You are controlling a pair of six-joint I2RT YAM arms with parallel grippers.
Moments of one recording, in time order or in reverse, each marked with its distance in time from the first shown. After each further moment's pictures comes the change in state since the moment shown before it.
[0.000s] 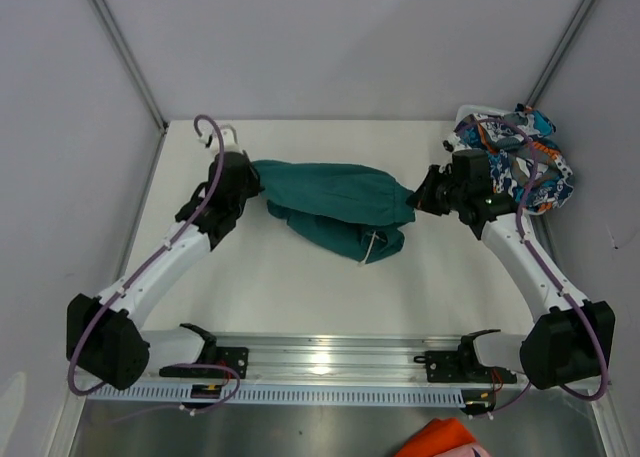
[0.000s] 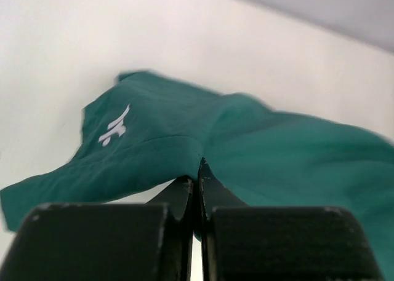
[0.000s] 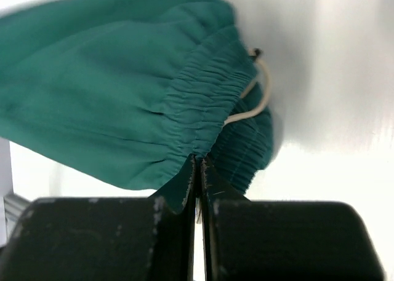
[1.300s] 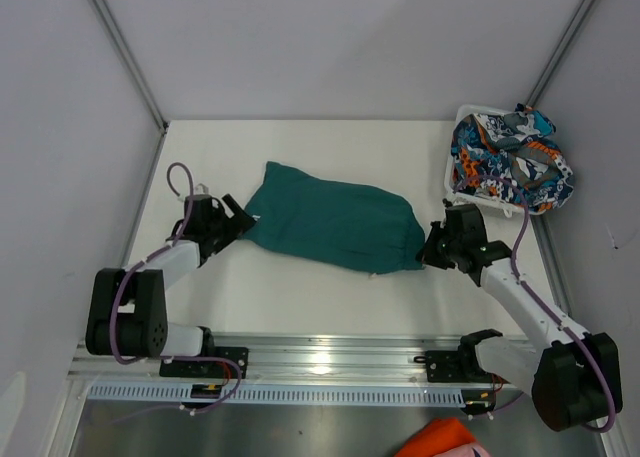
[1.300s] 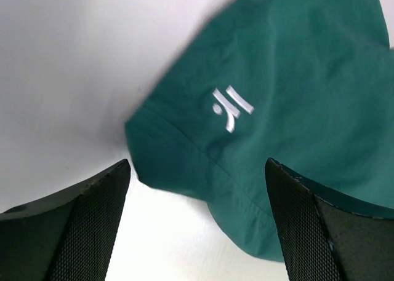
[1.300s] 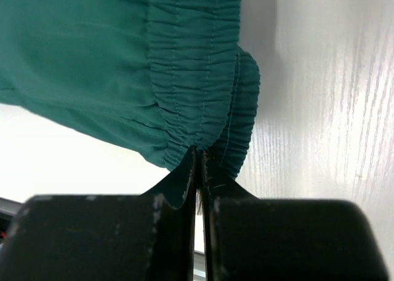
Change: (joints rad) left arm 0.374 0.103 -0.468 0.246 0.505 -0.210; right arm 0.031 -0.219 -0.414 -0.014 0.117 0.023
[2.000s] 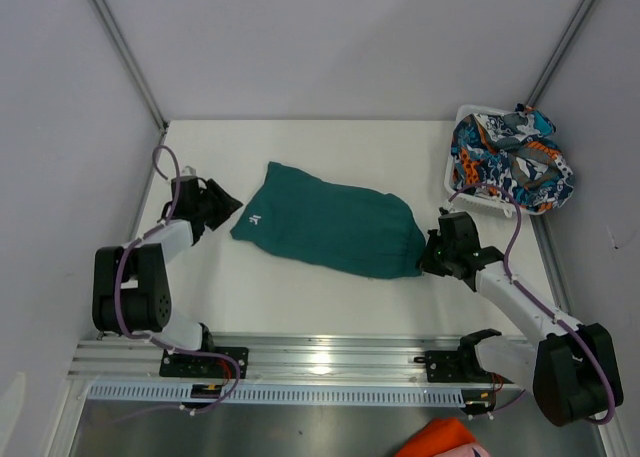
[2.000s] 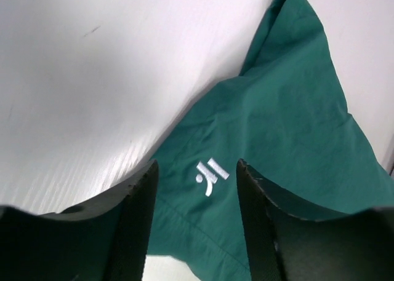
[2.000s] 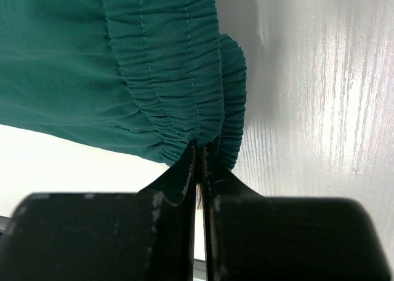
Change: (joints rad) left arm 0.125 0.130 0.149 0.033 0.088 -0.006; right arm 0.041 0.038 -0.086 0.072 0.077 0.029
